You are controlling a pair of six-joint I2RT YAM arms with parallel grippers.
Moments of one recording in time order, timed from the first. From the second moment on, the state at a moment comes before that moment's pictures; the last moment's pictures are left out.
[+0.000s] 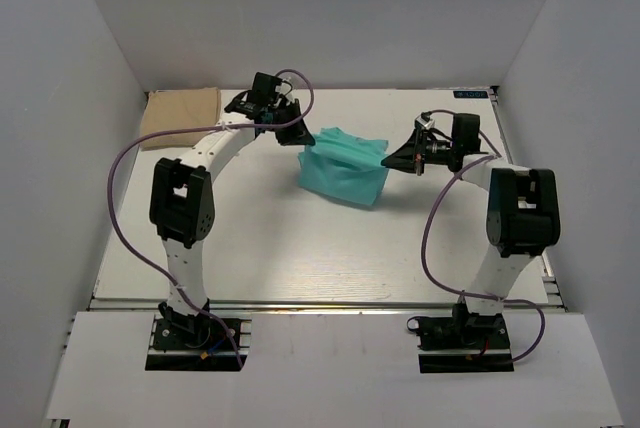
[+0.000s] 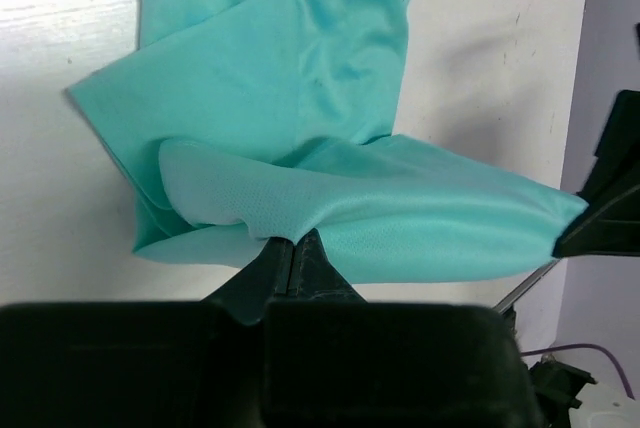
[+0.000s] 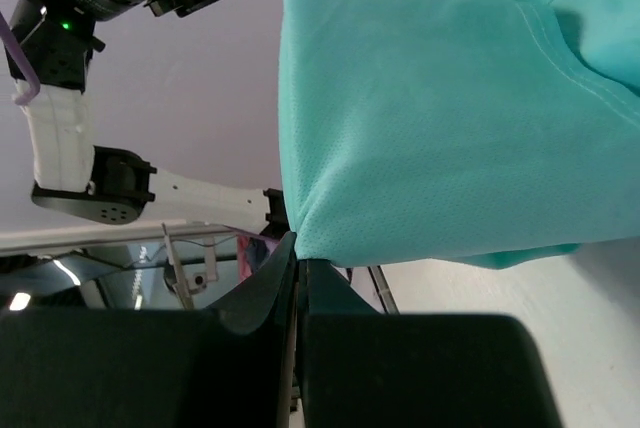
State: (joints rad) left arm -0.37 1.99 1.71 -0.53 0.40 -0.52; right arm 0.02 1.79 1.05 0.10 -1.29 0.79
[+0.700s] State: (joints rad) left arm -0.25 2.50 2.17 -0.23 0.56 -0.63; right arm -0.03 2.50 2.01 0.08 -1.10 0.86
